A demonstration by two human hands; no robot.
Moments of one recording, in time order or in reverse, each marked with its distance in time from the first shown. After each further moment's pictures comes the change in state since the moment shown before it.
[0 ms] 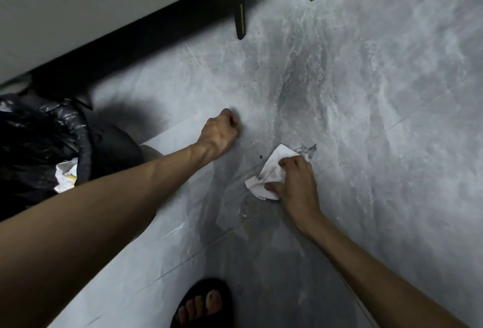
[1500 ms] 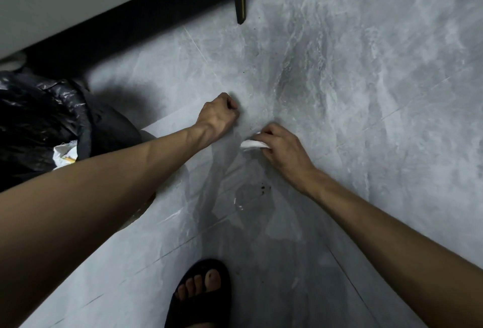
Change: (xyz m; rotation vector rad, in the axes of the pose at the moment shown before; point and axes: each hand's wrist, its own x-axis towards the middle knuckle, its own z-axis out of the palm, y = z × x) left_hand -0.007 0.003 -0.005 -0.084 0.014 -0.046; right_hand 0.032 -0.030 -0.022 -0.040 -0.125 -0.492
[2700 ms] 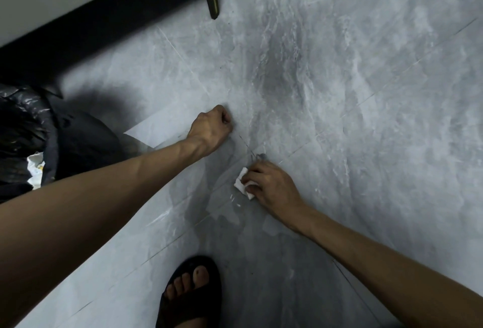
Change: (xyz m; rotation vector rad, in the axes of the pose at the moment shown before) left_hand -0.018 -0.003 0.032 0.166 -0.058 0.160; right_hand -0.085 0.007 0.034 0.016 -0.038 0.042
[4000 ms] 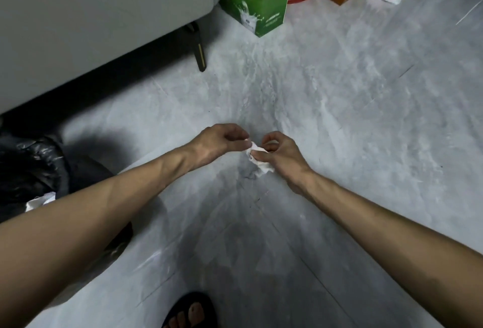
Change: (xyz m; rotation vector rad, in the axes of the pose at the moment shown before) left_hand -0.013 0.058 -0.056 -0.348 -0.311 0.246; right_hand 0.069 -0.010 -0.115 0.875 0.212 0.615
